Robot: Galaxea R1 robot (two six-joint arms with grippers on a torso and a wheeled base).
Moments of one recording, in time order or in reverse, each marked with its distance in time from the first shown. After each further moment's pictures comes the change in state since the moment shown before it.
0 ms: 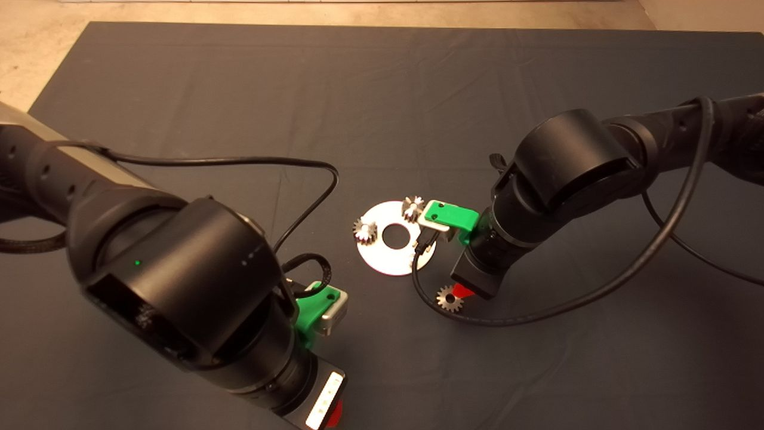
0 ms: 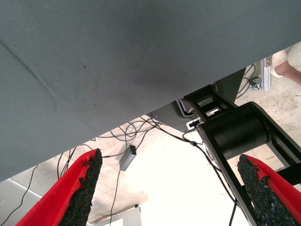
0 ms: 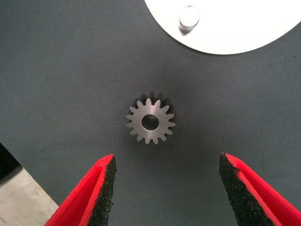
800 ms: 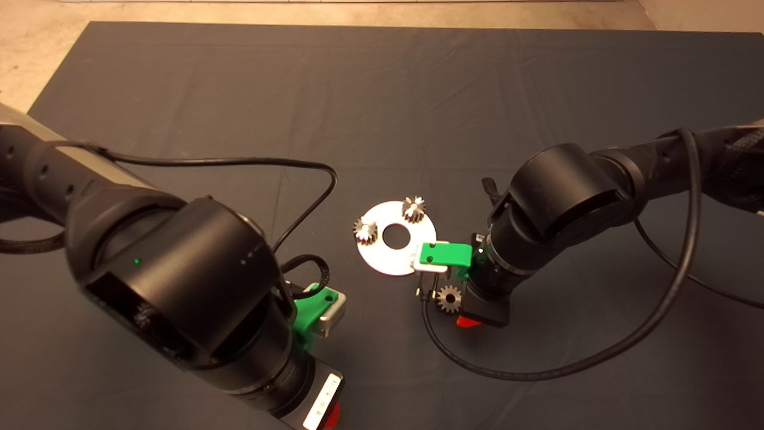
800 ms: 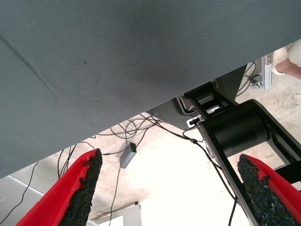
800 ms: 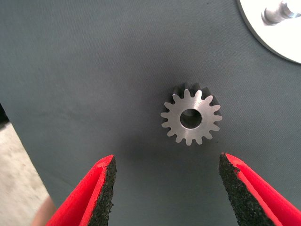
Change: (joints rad) left arm 0.000 -0.004 0.000 -0.010 0.000 0.001; right arm -0.083 -0.002 0.013 -0.017 0.000 -0.278
